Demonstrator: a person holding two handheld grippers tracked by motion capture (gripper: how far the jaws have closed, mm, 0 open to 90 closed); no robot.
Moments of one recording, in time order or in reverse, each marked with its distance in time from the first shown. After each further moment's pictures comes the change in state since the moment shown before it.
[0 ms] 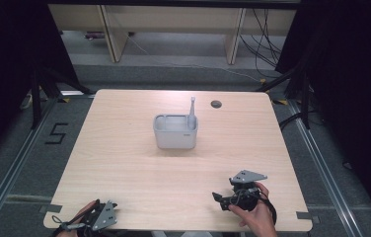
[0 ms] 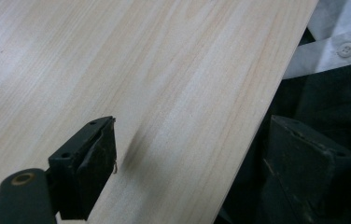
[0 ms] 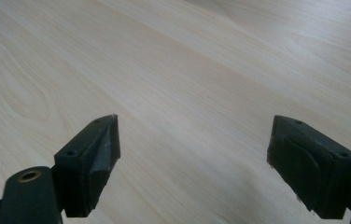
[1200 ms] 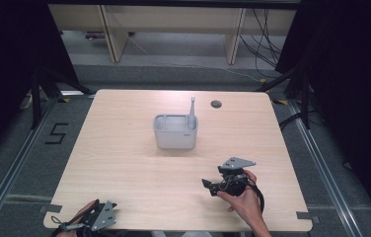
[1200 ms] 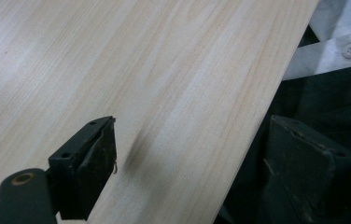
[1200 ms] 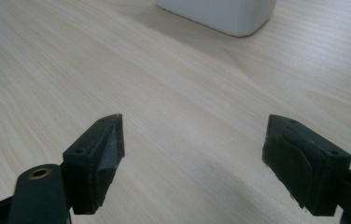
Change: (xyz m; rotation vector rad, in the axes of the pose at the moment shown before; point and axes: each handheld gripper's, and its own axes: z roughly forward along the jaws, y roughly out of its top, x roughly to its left) left arm 0.000 0.000 -0.001 -0.005 0.003 0.004; right arm 0.001 0.035 0.025 -0.058 0.035 0.012
